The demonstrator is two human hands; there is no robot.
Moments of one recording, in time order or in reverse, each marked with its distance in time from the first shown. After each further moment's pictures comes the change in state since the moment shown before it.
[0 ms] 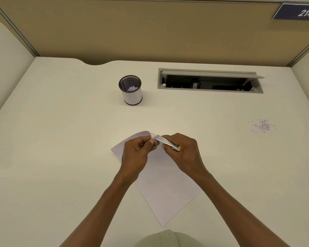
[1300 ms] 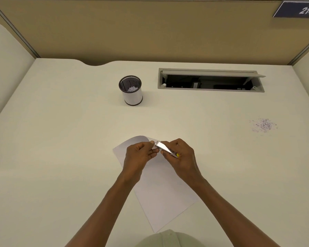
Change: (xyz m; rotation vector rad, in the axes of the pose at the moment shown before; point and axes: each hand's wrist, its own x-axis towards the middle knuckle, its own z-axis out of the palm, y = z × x) left_hand 0.009 -0.017 0.002 -0.190 -0.003 -0.252; right_hand -0.017 0.030 0.023 0.010 0.016 0.066
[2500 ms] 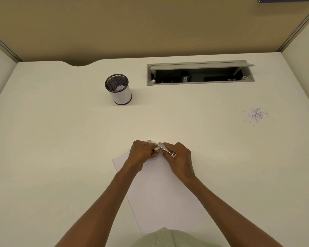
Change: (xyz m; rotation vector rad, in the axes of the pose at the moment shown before) left_hand 0.052 -0.020 0.031 0.262 -0.043 -0.184; right_hand -0.012 0.030 0.004 -0.023 0.088 0.256
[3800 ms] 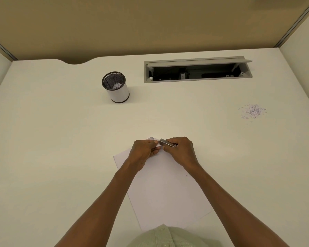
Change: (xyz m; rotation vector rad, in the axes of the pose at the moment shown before) left_hand 0.010 -0.012 0.006 -0.141 -0.077 -0.037; right_hand 0.025 -0.002 -0.018 -0.029 -0.127 0.196
